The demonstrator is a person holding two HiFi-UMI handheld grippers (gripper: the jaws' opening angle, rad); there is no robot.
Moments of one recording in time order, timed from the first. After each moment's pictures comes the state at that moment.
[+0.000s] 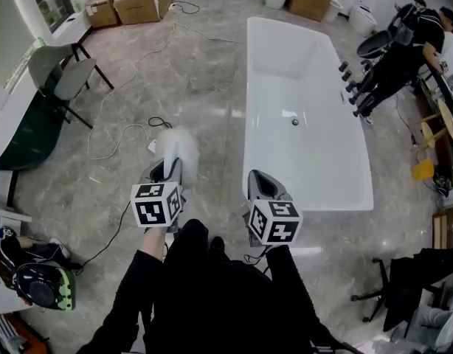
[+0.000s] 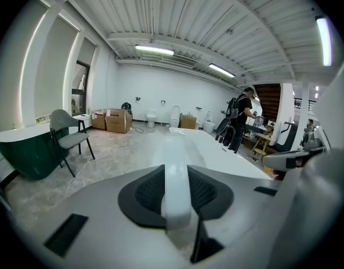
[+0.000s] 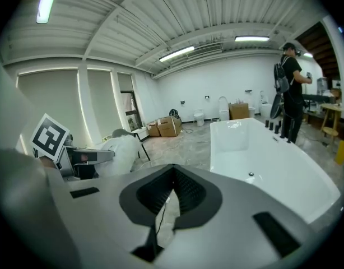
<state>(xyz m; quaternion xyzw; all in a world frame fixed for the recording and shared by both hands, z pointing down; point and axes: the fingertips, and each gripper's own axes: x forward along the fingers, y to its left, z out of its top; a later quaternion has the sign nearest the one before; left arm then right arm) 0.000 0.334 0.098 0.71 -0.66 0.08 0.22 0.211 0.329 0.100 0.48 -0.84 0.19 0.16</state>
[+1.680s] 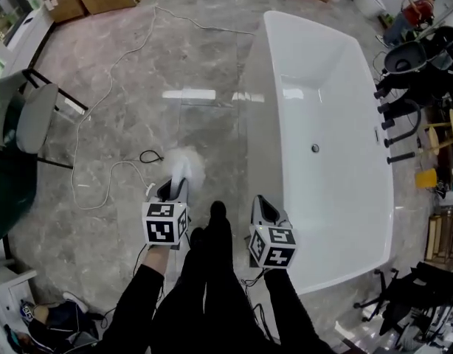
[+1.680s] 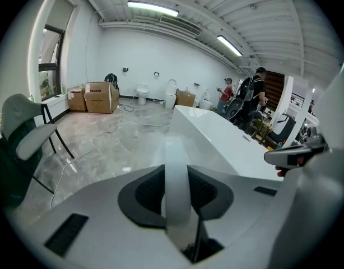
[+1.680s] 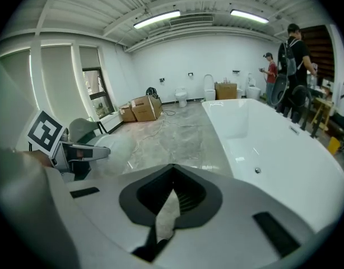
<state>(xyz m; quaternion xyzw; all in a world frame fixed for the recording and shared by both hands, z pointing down) -0.154 -0.053 0.253 0.74 -0.58 0.17 0.30 0.060 -0.022 0.236 0.55 -0.75 0.27 0.25</state>
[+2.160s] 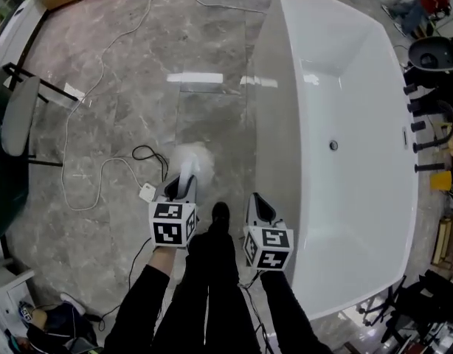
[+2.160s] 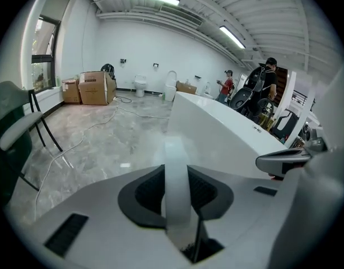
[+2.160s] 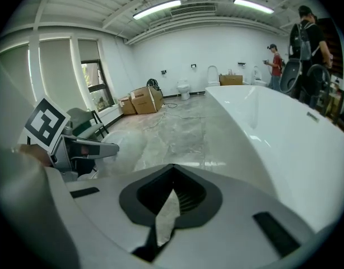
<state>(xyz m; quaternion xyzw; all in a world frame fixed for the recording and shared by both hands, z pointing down) -0.121 -0.137 0.397 0.73 -0.58 0.19 0.31 0.054 -0.106 0.391 0.52 -0.76 0.27 0.27</state>
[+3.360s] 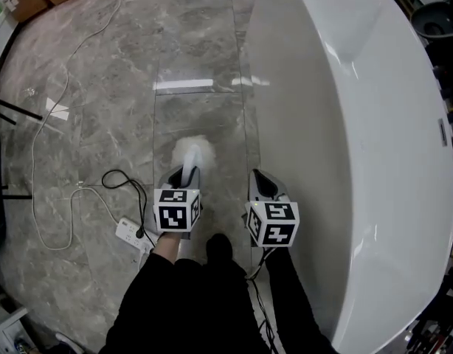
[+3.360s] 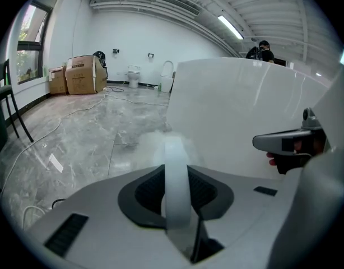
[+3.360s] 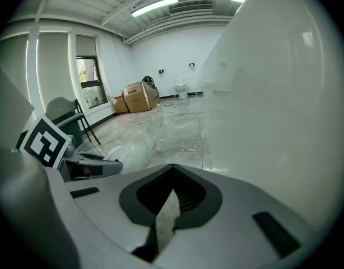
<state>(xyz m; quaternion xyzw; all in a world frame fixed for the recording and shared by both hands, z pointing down) -0.091 -0.273 0.667 0.75 -0.55 0.20 0.31 0.068 -0.262 0.630 0.53 -0.77 0.25 0.25</state>
